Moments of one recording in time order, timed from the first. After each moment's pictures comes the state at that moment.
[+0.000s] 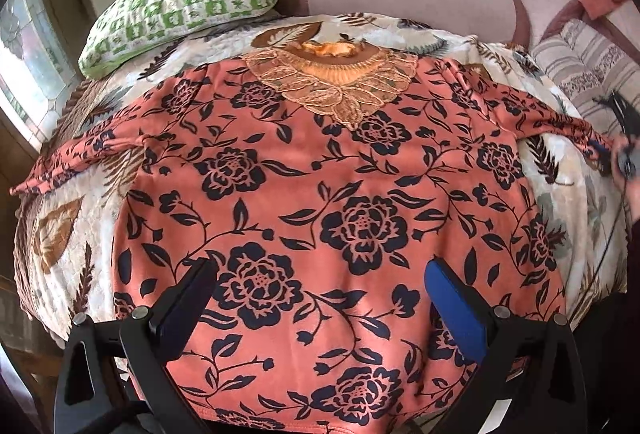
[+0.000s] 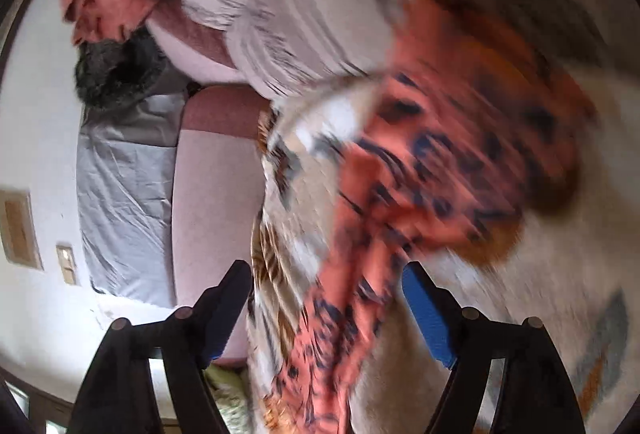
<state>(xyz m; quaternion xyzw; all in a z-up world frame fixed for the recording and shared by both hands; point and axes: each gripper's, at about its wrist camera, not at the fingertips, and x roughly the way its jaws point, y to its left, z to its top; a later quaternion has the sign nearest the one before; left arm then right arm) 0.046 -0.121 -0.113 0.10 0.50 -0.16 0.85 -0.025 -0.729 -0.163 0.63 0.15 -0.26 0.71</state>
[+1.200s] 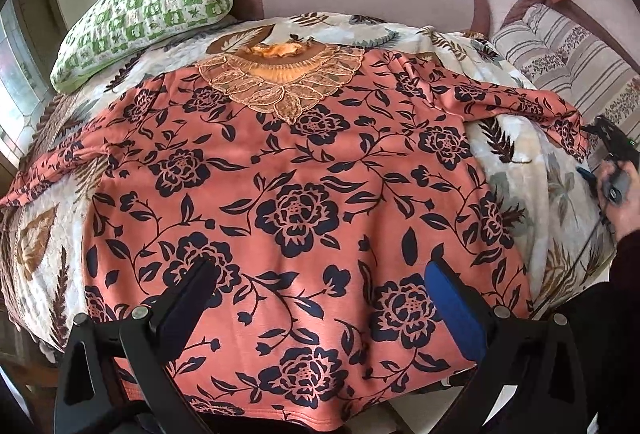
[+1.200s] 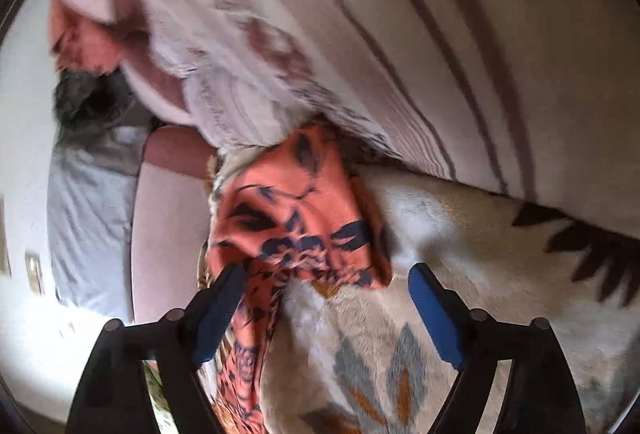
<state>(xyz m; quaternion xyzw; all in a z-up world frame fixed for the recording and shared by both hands) 0.014 -0.153 -0.103 0.10 0.49 -0.21 0.84 -0.125 -0.728 -0.182 0.64 0.18 -0.33 0.67</state>
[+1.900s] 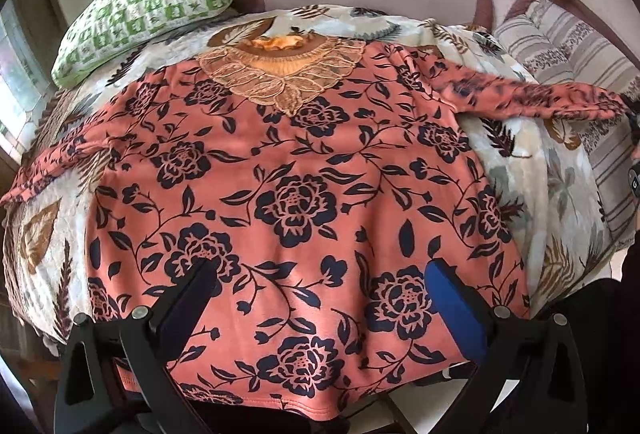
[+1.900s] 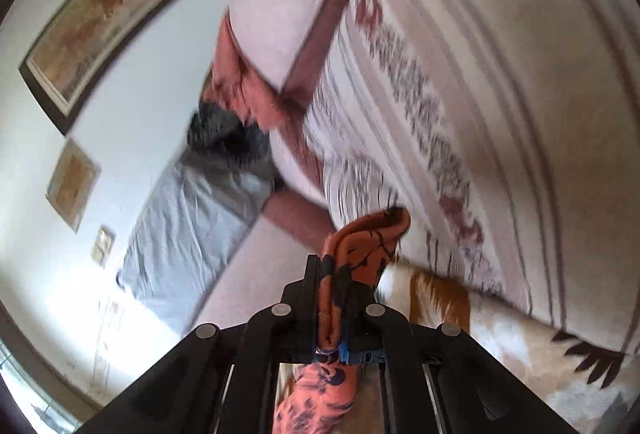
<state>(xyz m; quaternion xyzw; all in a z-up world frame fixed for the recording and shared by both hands) 0.011 -0.155 -0.101 0.11 0.51 -0.21 0.83 -0.152 -0.691 -0.059 0.48 0.03 -0.29 0.83</state>
